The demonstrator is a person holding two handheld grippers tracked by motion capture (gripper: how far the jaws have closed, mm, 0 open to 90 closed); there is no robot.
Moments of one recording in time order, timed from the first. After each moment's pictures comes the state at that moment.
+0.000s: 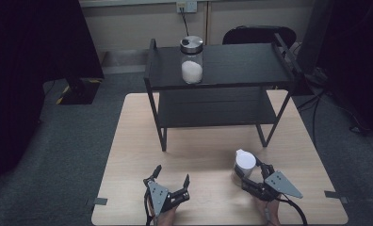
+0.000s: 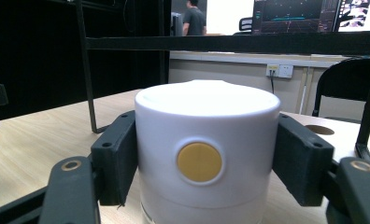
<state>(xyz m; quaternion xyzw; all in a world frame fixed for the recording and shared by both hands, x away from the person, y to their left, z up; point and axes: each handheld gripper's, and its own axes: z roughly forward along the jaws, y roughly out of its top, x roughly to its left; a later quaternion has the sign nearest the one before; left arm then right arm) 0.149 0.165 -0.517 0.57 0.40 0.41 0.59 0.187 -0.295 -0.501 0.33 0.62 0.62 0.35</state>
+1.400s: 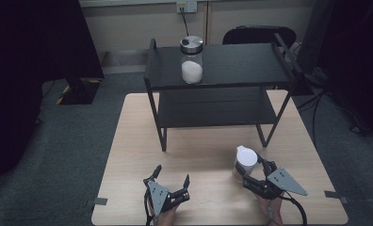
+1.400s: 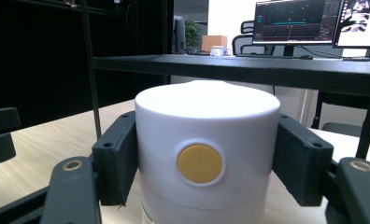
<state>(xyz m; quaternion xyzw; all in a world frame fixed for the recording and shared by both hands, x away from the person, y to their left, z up) 0.149 0.166 -0.517 0.57 0.40 0.40 0.59 0.185 -0.295 -0.471 0.32 0.62 0.63 0.35</state>
